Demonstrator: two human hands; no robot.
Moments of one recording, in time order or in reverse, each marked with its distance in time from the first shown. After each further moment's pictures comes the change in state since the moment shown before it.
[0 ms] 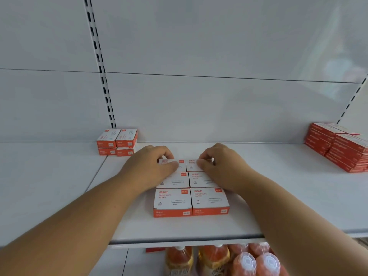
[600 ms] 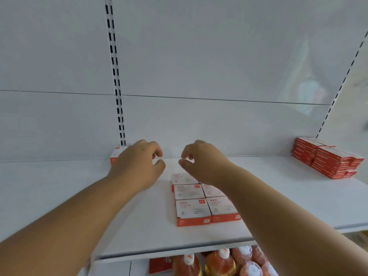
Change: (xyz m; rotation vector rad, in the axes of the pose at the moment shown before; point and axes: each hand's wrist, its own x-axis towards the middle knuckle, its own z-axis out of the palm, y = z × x) left_hand -0.004 -0.028 -0.053 0.105 0.264 0.190; right_hand 0.021 -0.083 0.000 -0.202 0.074 -0.064
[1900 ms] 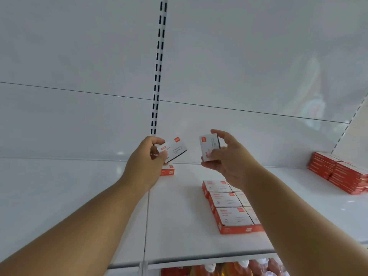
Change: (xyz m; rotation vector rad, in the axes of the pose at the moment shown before) left_hand 0.003 -0.071 -0.017 -0.729 0.124 -0.237; right_hand 0.020 -0.048 0.000 1.223 0.115 0.396
